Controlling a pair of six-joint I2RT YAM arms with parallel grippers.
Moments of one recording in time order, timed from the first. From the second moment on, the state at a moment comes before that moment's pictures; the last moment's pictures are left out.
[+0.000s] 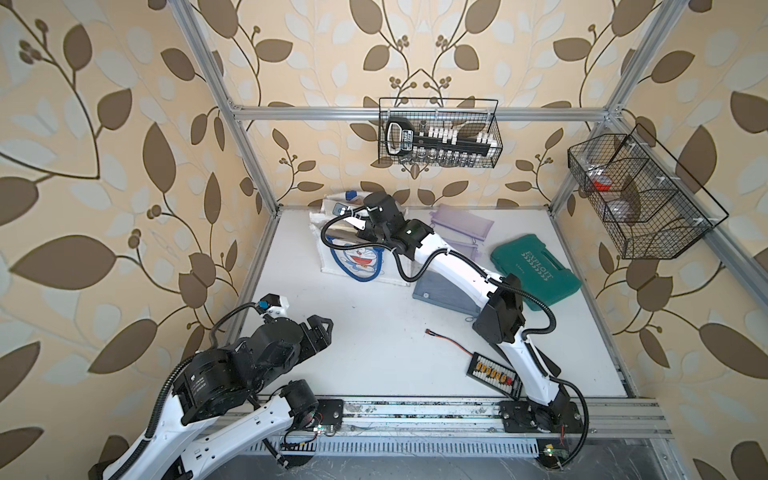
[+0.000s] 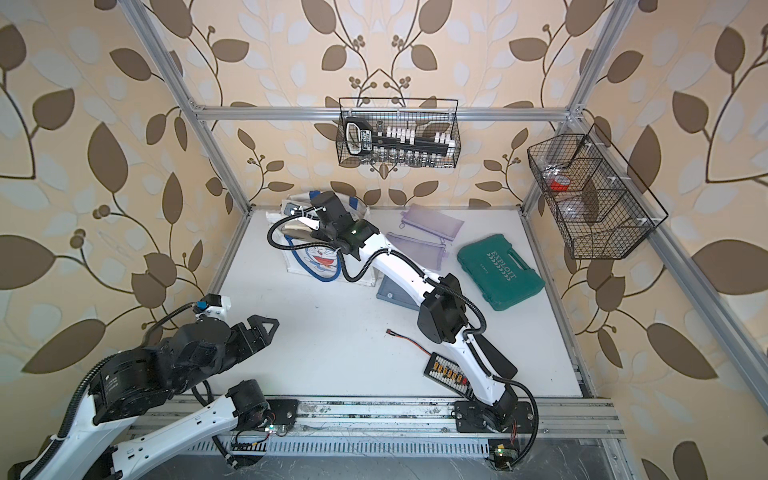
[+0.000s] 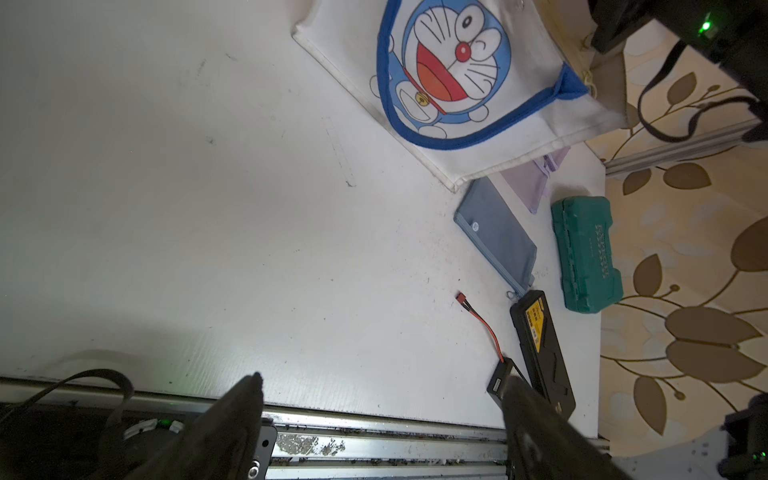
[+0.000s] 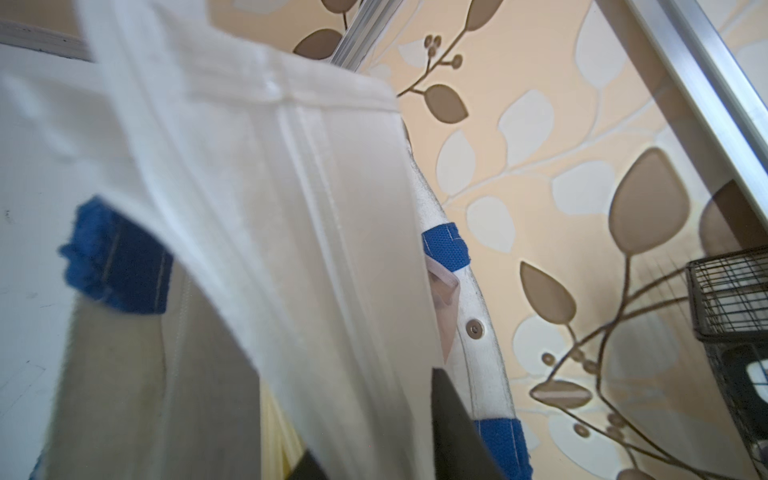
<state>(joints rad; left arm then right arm) -0.85 0.52 1.08 -1.39 -0.36 -1.22 0.81 2.36 2.41 -0.48 0.24 -0.67</state>
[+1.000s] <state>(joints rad) -0.24 1.54 1.87 -1.19 -0.18 -0.78 0.79 1.73 1.89 -0.65 -0.02 -0.09</state>
